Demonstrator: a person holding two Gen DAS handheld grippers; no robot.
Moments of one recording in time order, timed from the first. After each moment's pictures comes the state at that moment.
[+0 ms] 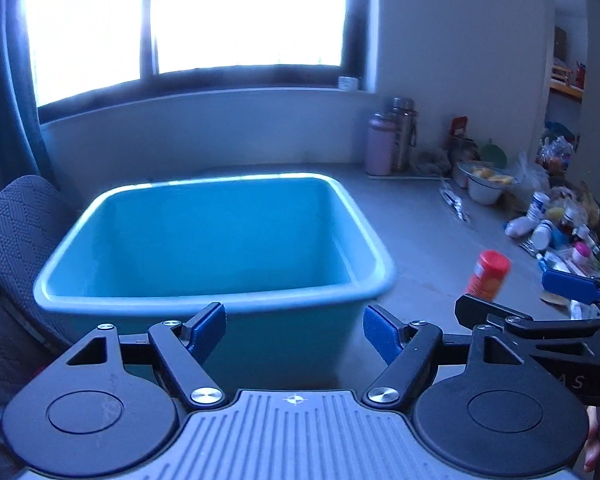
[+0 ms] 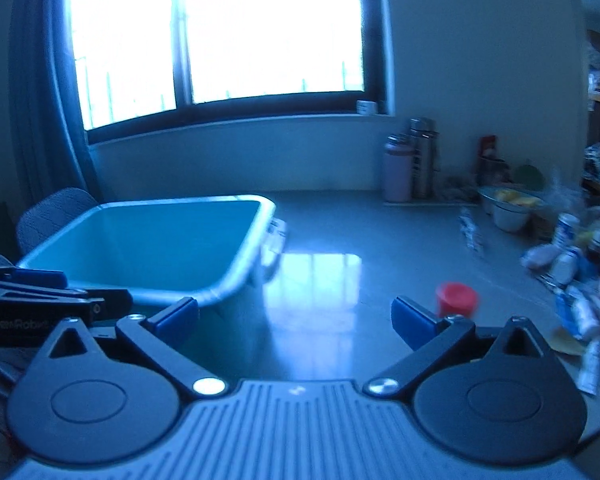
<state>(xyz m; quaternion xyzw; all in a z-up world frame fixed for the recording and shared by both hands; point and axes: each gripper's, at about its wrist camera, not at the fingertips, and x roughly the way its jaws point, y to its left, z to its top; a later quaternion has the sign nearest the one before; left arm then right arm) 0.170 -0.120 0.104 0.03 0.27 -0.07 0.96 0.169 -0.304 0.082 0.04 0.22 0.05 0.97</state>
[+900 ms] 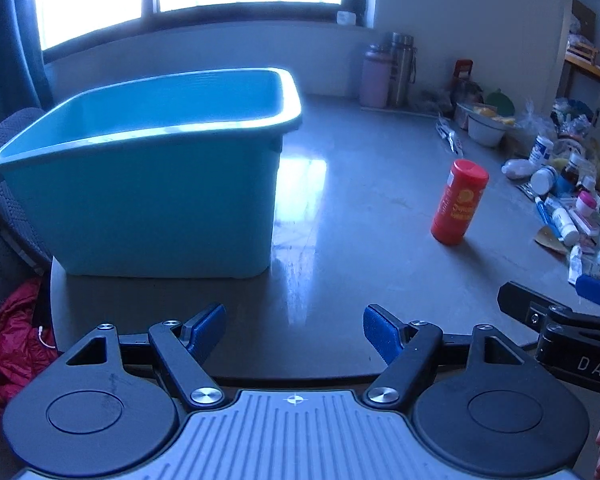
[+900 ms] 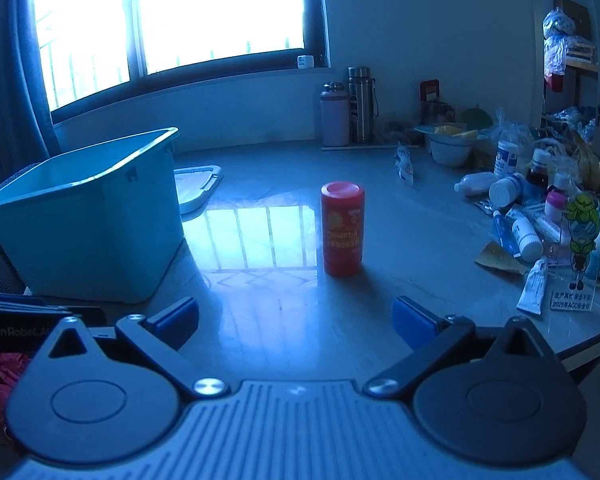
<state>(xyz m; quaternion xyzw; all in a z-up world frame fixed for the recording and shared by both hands) 0.144 -0.190 0.017 0.01 0.34 -0.03 0.94 0.130 -0.391 0.008 0.06 0.25 0.02 0.97</state>
